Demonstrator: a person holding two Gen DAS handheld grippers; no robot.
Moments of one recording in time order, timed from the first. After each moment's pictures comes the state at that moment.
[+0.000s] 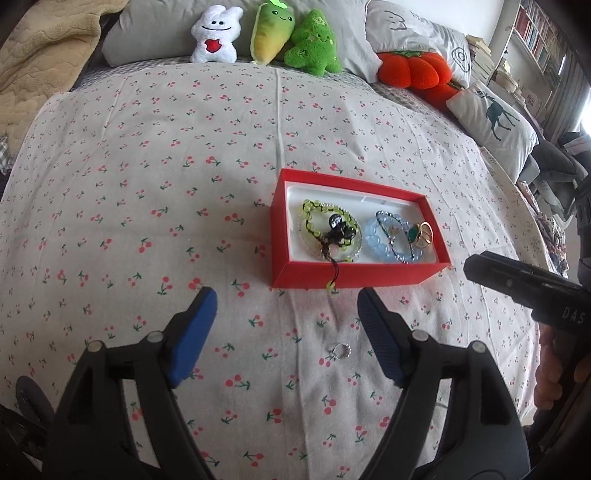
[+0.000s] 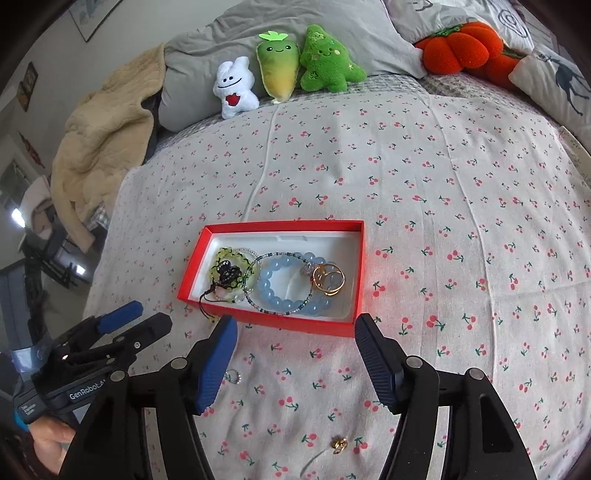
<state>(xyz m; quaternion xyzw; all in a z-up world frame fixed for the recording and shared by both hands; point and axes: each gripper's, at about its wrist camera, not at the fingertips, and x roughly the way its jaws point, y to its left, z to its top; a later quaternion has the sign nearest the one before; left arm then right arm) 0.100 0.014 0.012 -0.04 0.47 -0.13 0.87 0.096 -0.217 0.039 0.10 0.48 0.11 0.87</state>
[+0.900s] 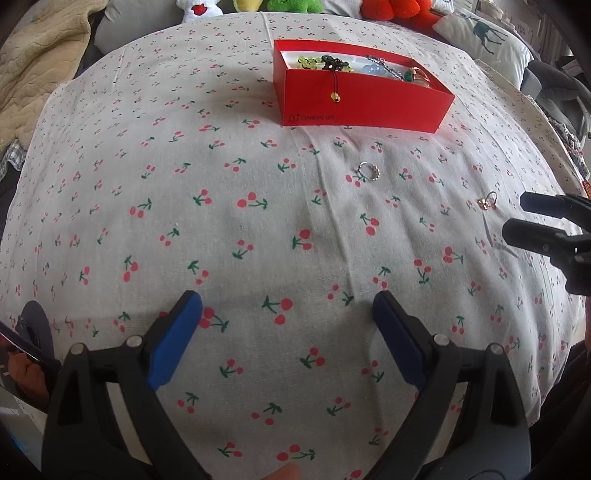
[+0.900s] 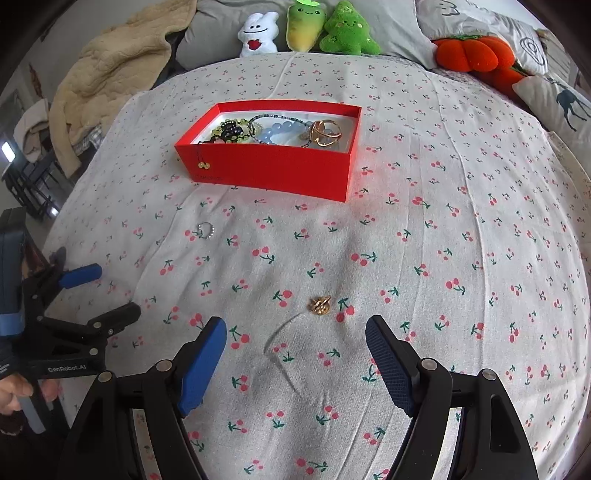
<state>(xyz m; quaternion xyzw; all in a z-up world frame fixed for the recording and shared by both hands) 0.002 0.017 -0.053 0.07 0.51 -0.12 0.85 -0.005 -0.201 -0.023 -0.01 0.51 0.10 0.86</state>
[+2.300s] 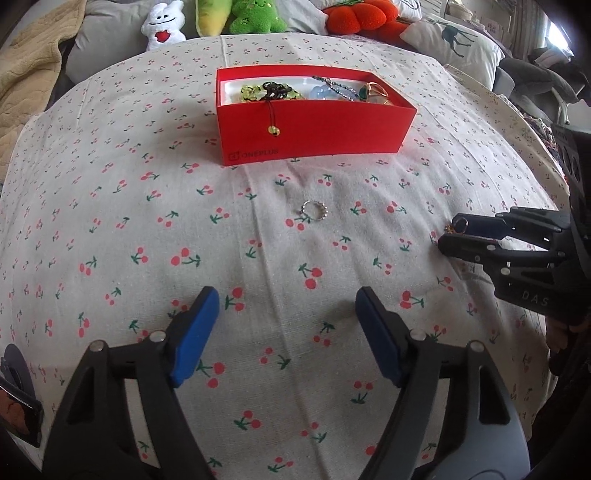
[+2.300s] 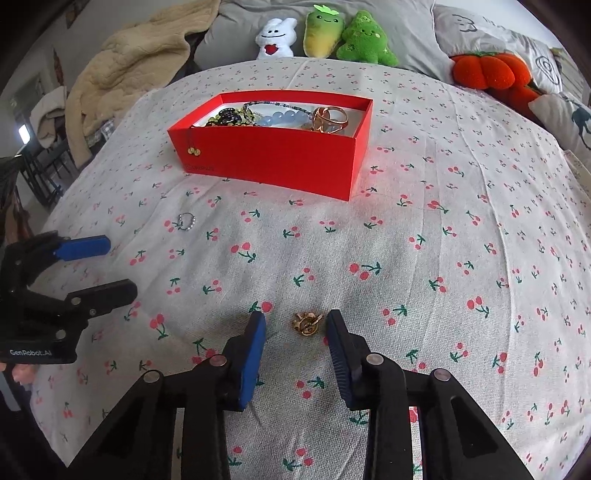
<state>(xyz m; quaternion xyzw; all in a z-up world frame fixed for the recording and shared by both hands) 0.017 -0.019 -0.049 0.07 0.47 -0.17 0.87 0.009 -0.210 -0.056 -0.03 0.47 0.13 0.87</state>
